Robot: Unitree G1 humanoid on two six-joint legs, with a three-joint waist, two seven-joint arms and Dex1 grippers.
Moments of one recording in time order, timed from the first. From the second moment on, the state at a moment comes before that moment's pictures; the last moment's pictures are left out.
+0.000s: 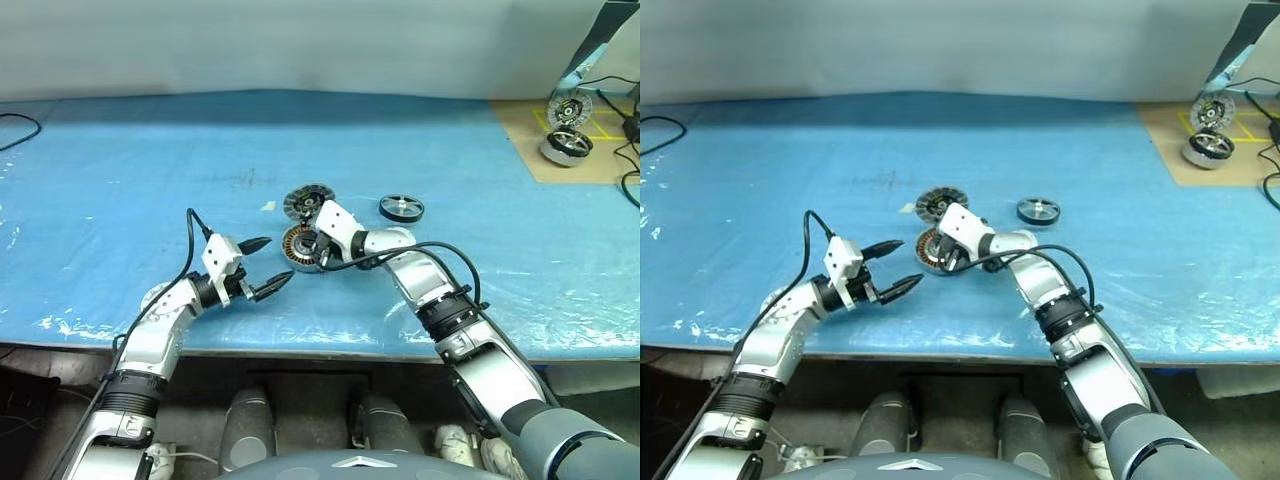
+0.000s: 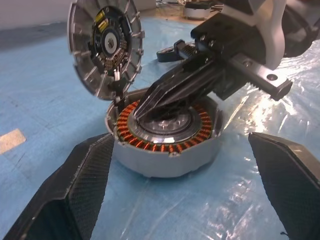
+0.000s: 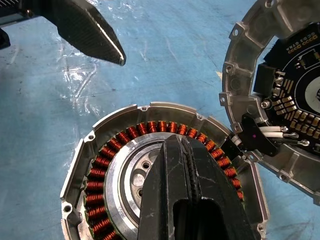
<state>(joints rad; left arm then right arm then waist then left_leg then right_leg) -0.22 0.38 -0.04 0.15 -0.33 -0.05 -0.93 -0.66 -0.22 0.34 0.41 -0.04 0.20 0.79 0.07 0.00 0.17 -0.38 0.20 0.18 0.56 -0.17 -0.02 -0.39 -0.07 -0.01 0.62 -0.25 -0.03</state>
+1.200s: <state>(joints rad) -0.22 0.36 -0.03 0.20 -0.34 -0.07 -0.93 -0.64 -0.47 0.12 0.14 0.10 0.55 0.72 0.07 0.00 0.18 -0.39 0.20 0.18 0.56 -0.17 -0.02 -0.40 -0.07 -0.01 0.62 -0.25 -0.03</state>
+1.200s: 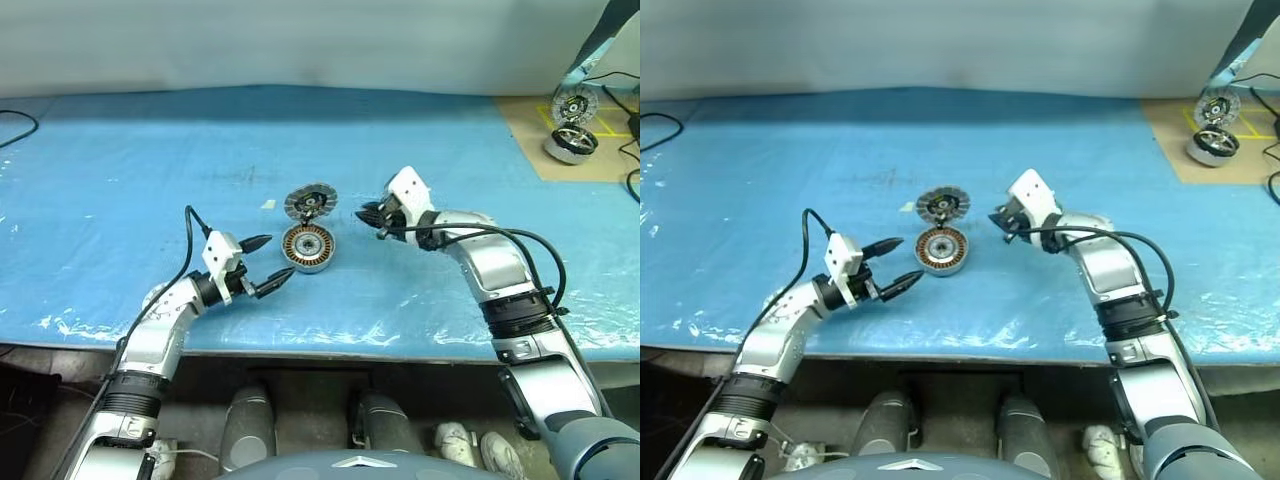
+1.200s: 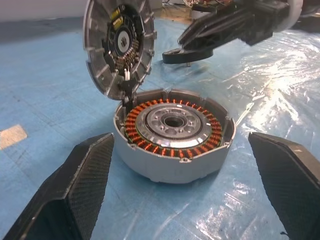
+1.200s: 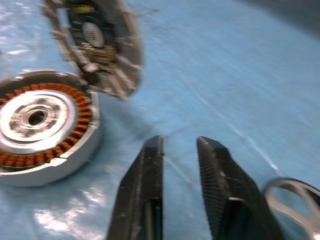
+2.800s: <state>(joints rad) -0.28 0.32 -0.10 0.06 -0.33 0.09 -0.87 -0.79 -0.59 0.20 0.34 -0.04 0.82 0.75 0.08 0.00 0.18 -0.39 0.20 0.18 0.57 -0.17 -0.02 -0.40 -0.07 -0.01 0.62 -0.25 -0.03</state>
